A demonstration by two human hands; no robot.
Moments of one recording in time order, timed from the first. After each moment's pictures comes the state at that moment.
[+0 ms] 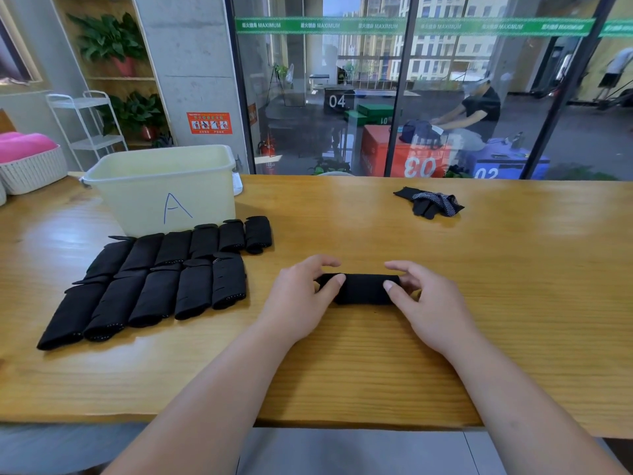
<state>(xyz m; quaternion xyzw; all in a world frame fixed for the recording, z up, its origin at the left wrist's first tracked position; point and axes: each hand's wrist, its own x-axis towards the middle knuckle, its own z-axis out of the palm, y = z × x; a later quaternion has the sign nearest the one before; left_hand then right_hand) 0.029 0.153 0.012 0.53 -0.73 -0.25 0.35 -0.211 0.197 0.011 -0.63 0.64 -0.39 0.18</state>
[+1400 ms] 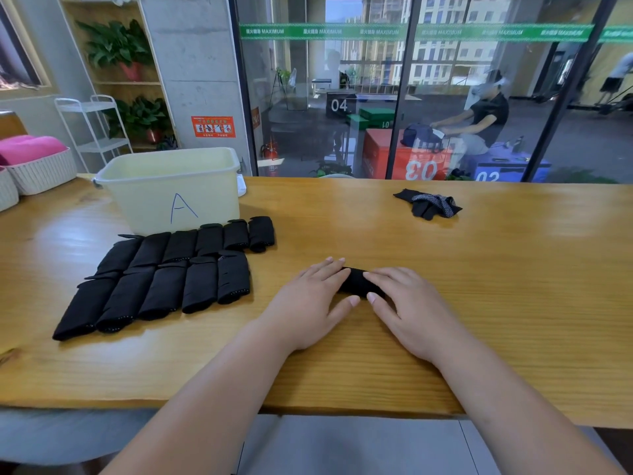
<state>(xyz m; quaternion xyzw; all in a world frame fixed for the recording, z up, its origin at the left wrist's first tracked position) 0.029 0.159 0.004 0.45 -0.88 -0.05 0.16 -0.203 0.197 0.001 -0.78 0.59 -0.20 0.02</state>
